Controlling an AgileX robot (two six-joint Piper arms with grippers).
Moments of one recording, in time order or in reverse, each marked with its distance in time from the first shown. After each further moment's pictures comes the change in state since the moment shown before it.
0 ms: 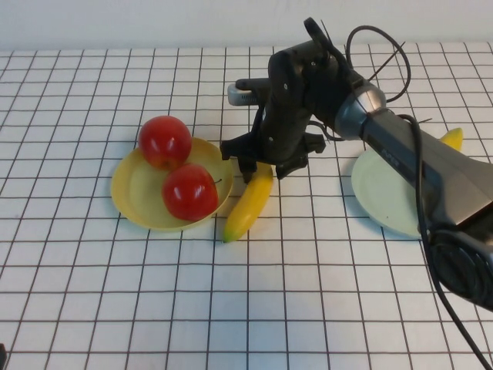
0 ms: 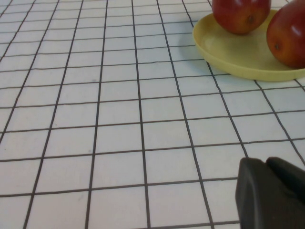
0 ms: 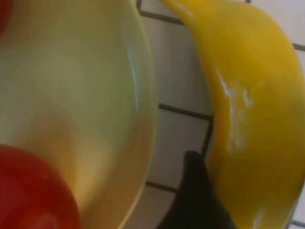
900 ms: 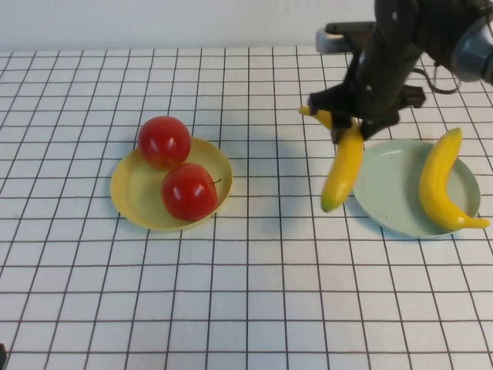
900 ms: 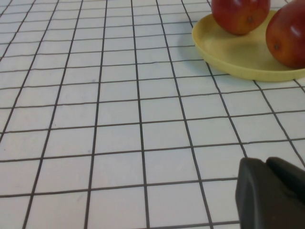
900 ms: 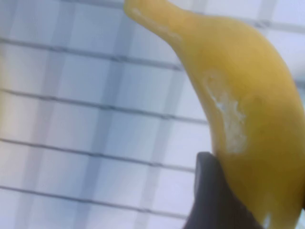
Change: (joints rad) right arm -0.186 -0.302 0.303 -0.020 0.003 -0.119; left arm 0.000 0.000 0.000 0.000 0.000 0.000
